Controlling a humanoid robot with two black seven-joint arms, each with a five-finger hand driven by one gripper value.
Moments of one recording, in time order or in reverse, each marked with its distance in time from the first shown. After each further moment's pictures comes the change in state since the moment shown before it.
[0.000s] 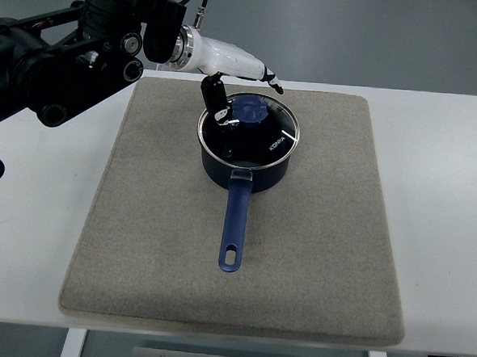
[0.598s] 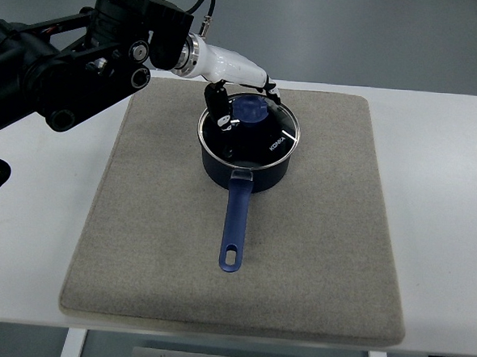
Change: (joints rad) left arm 0.001 -0.022 0.020 0.019 0.015 0.000 0.001; right arm 0.000 0.000 0.000 0.000 0.000 0.000 0.000
